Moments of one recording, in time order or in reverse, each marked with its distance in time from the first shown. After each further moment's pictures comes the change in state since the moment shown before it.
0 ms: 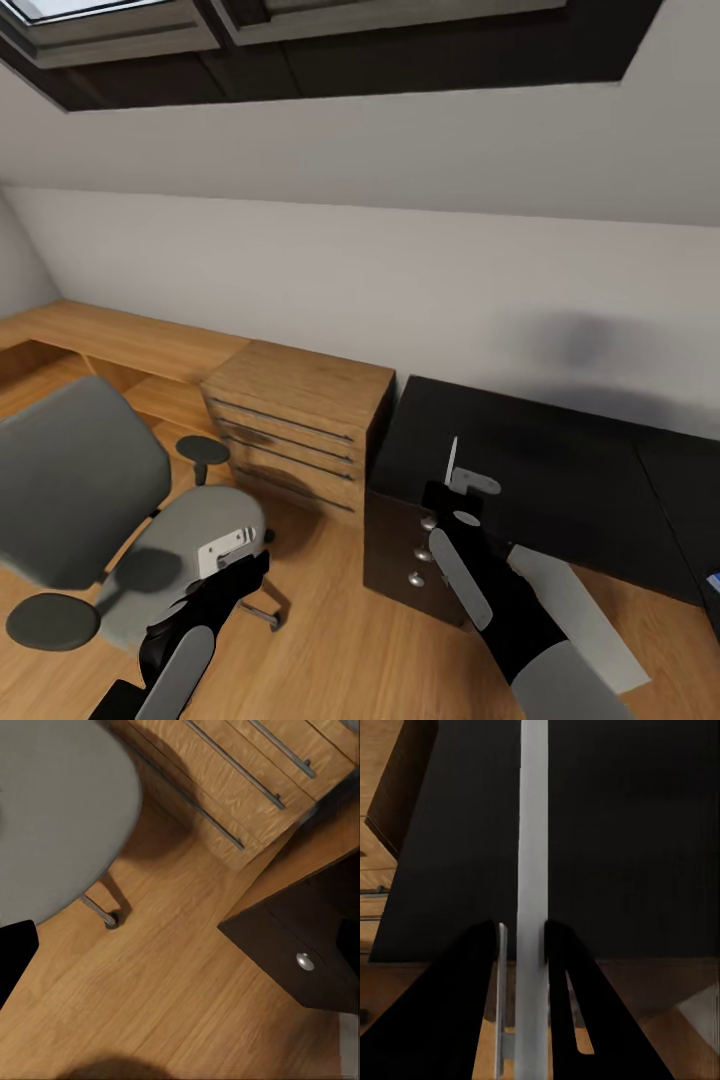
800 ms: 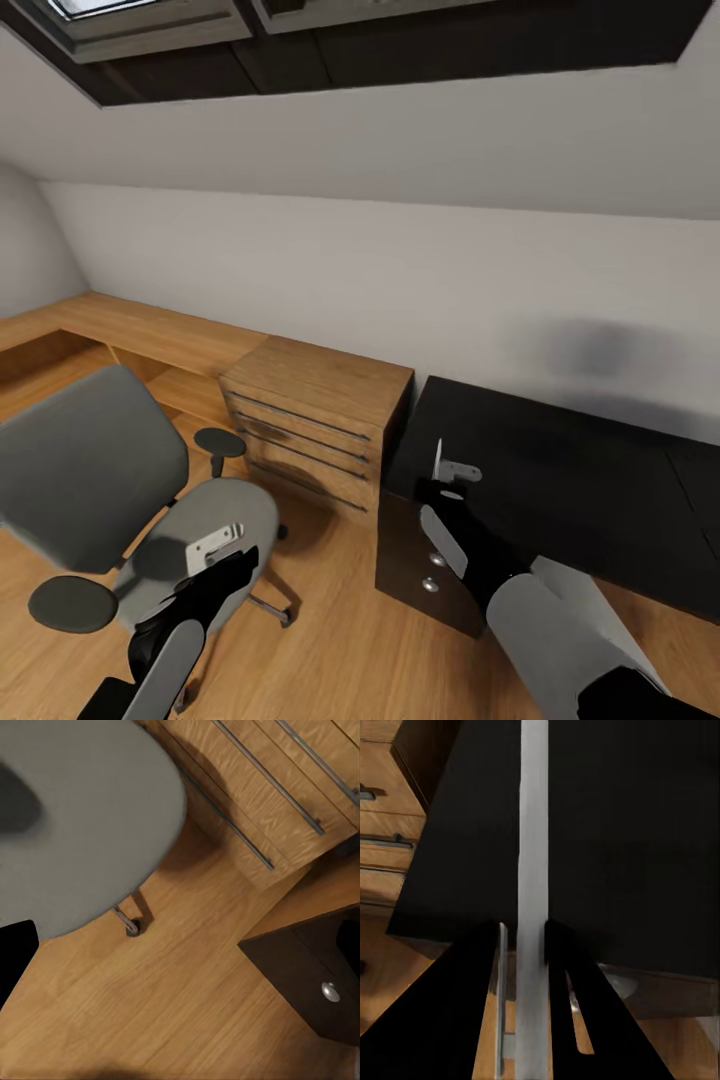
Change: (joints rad) left arm 0.000 0.001 0.053 -0.001 0.002 0.002 0.000; right arm -0.212 0.042 -0.002 0.421 0.013 -0.032 0.139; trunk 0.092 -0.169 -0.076
